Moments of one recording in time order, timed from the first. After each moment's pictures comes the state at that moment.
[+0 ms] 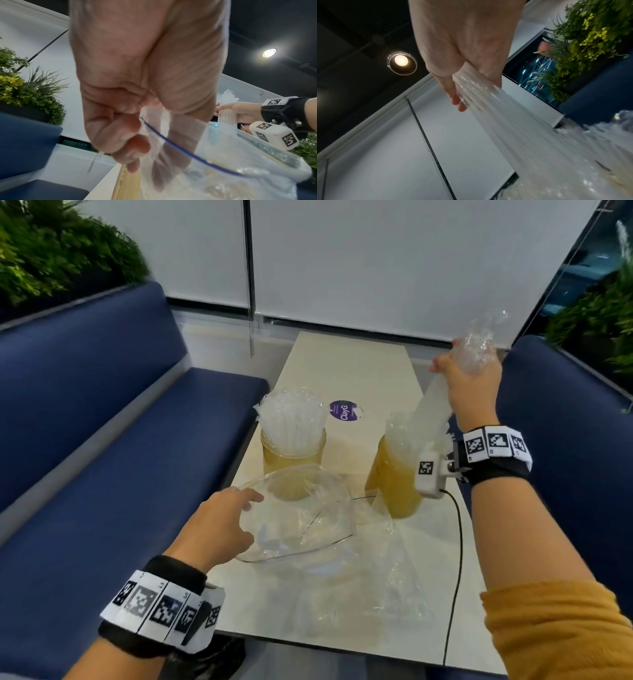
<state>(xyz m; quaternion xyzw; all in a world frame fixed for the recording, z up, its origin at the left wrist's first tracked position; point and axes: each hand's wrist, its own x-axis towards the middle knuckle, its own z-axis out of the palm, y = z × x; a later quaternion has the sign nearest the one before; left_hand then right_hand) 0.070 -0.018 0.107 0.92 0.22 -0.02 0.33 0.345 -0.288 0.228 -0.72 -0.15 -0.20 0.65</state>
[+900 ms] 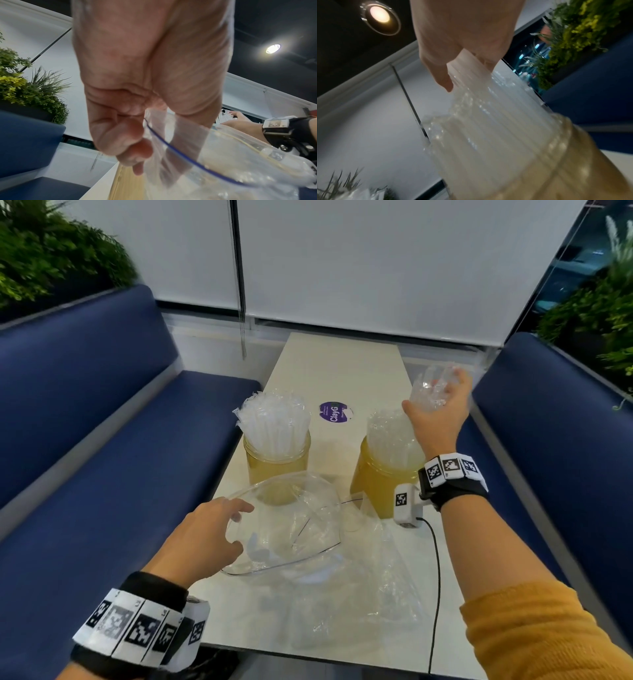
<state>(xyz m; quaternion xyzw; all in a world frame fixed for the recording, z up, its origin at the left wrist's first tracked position) 0.076 -0.029 0.106 0.95 0.19 -0.04 0.25 0.368 -0.294 0.151 -0.75 -0.11 -0.27 0.59</state>
